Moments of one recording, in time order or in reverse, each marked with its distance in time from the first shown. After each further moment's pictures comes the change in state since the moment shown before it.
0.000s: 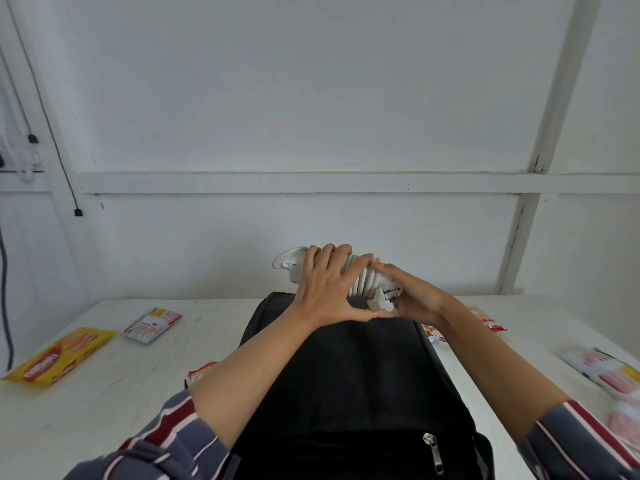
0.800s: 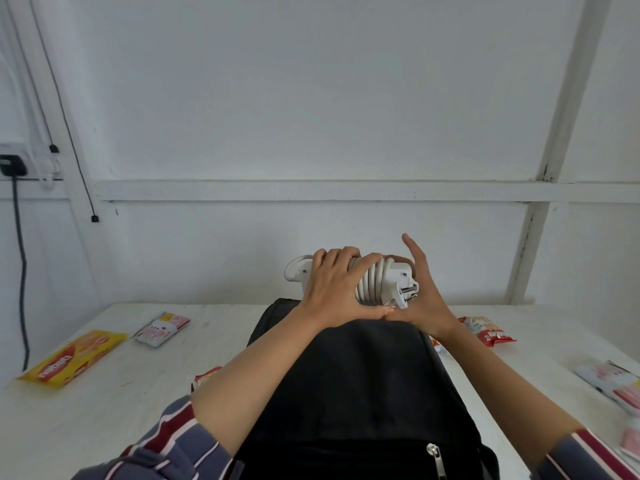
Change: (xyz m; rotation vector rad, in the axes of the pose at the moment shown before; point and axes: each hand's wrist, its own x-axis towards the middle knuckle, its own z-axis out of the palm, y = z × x) left_hand 0.011 0.003 -0.017 -0.159 -0.119 -0.080; right_hand -0.006 0.017 0.002 -0.418 0.187 -0.740
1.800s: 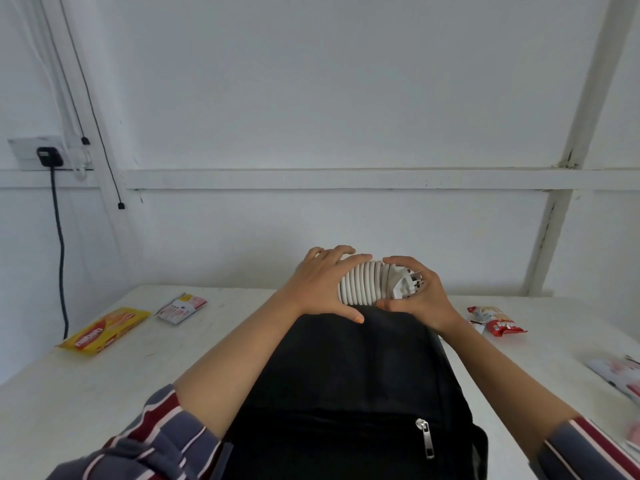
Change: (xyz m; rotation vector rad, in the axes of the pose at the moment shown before) left_hand -0.016 -0.015 -0.029 -0.106 -0.520 -0.049; right_hand -0.014 0.012 -0.001 0.041 0.056 0.052
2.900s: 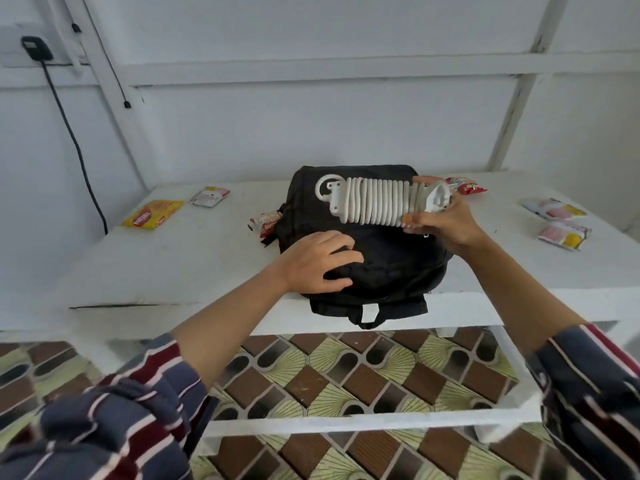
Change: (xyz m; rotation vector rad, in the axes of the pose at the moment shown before) left_hand -0.229 0.043 0.030 -0.031 0.257 0.584; right_hand -0.163 -0.117 0.055 0.288 0.113 0.353
